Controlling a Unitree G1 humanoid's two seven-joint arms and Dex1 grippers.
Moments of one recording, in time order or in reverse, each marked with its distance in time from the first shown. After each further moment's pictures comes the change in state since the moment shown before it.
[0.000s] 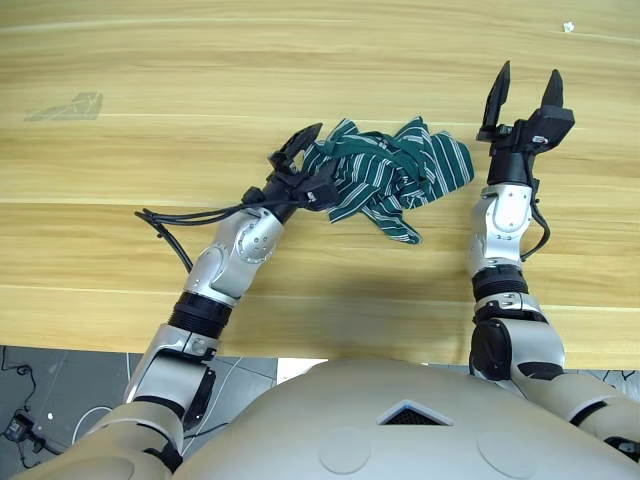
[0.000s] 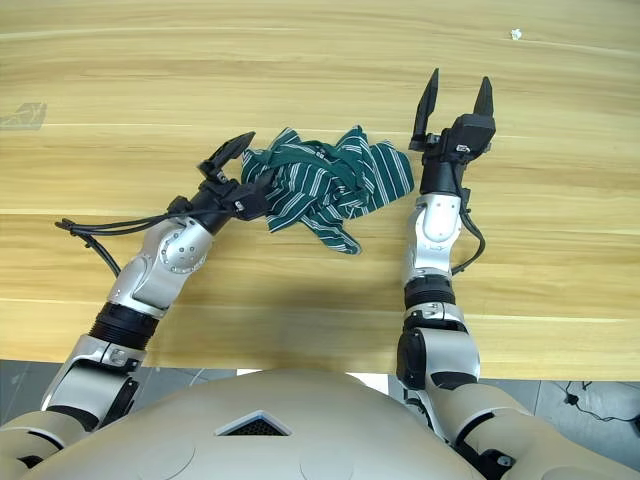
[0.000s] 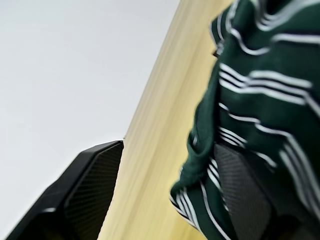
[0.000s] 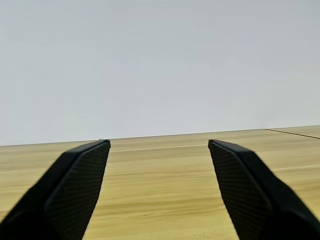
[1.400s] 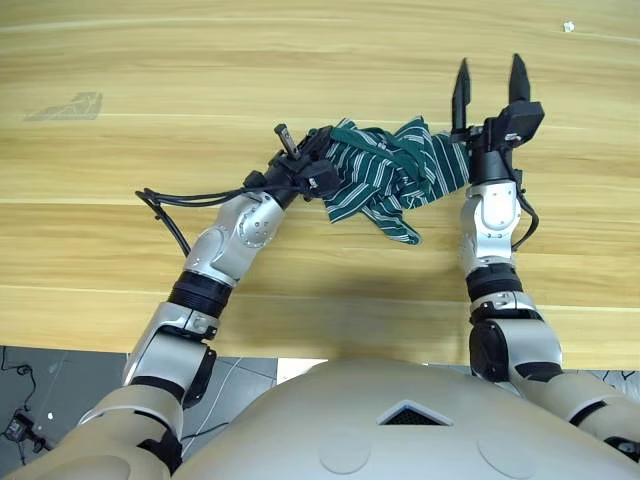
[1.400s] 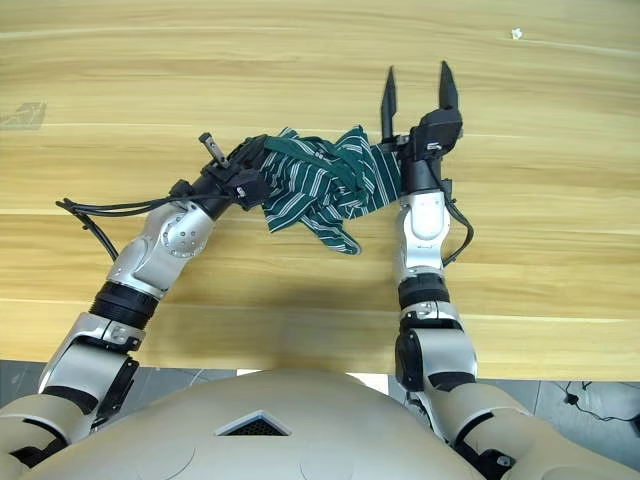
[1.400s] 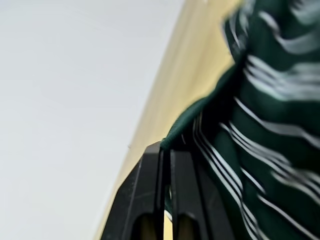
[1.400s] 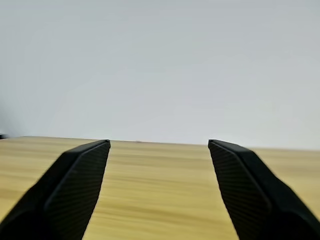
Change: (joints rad) left arm -0.081 0.025 -0.001 0.055 -0.040 -0.075 0.004; right arm 0.038 -0.014 0.126 -0.108 0.037 -0.016 0.254
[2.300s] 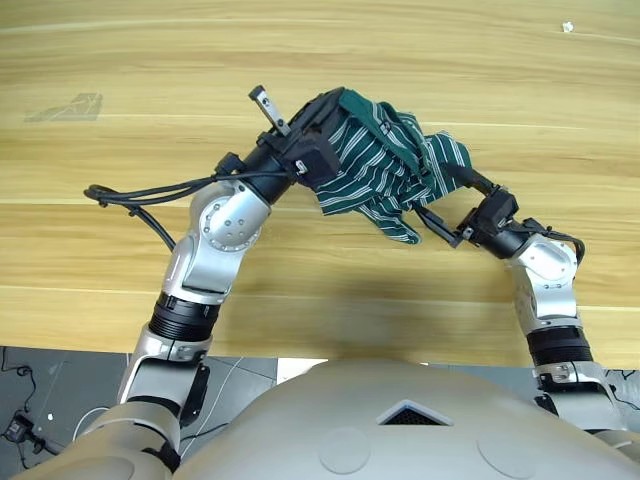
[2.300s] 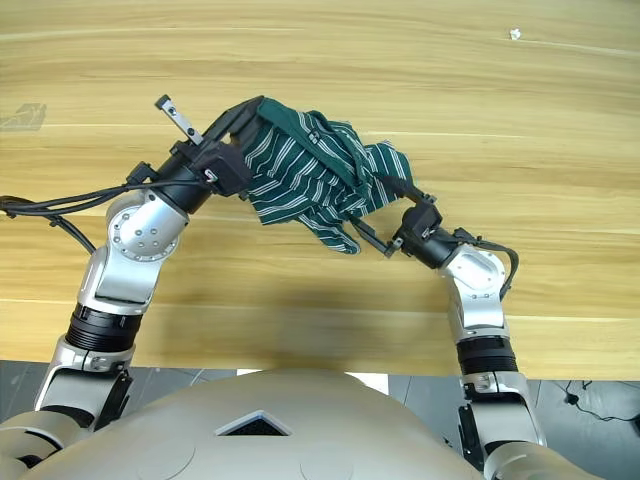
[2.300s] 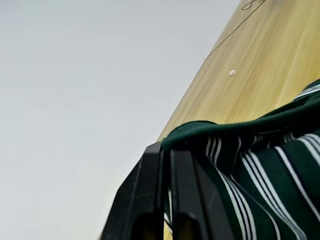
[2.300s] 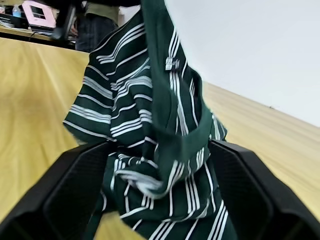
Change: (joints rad) left arm 0.095 -0.003 0.082 -0.401 -0.194 0.125 -0.211; right arm 0.339 -0.312 0.137 -0.383 0.122 0.281 0.563
